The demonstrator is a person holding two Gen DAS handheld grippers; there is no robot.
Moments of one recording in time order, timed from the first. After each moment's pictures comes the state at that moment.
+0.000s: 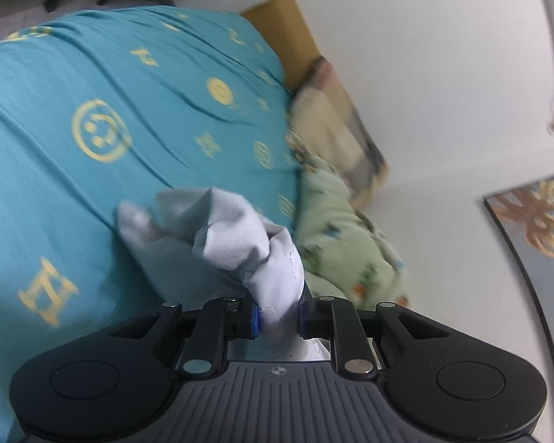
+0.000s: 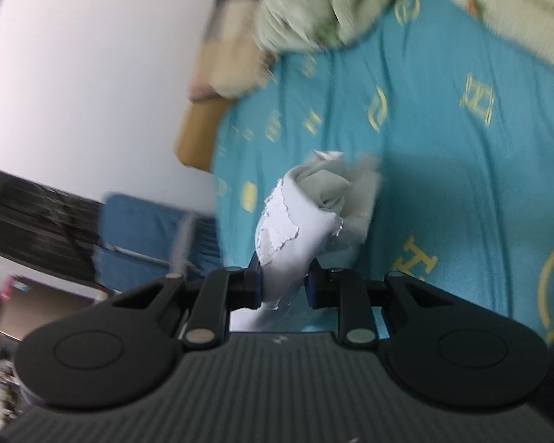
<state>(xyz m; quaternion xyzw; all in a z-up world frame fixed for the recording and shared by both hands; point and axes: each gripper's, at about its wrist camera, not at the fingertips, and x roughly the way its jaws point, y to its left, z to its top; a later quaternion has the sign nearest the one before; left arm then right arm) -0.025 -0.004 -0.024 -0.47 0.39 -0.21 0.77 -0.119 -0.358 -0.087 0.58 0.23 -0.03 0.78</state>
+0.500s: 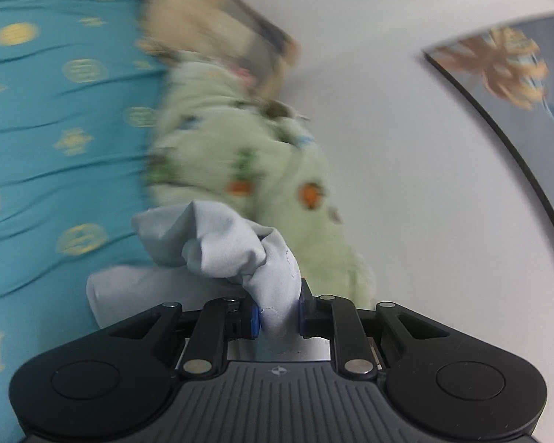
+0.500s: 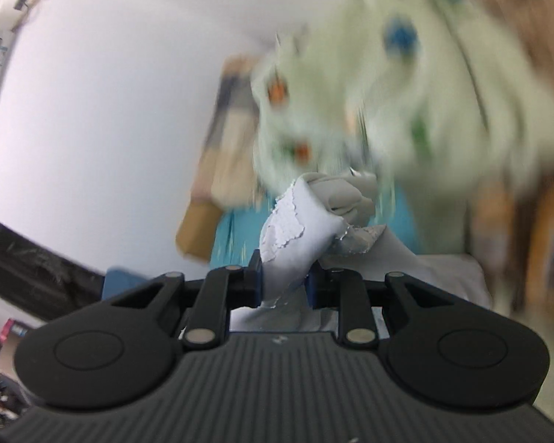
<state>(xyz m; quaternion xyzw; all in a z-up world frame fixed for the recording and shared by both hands) 0.051 -0.328 0.088 -0.35 0.43 -0.37 0.75 -0.134 -0.605 0.020 0.53 0.16 -0.10 0.83</state>
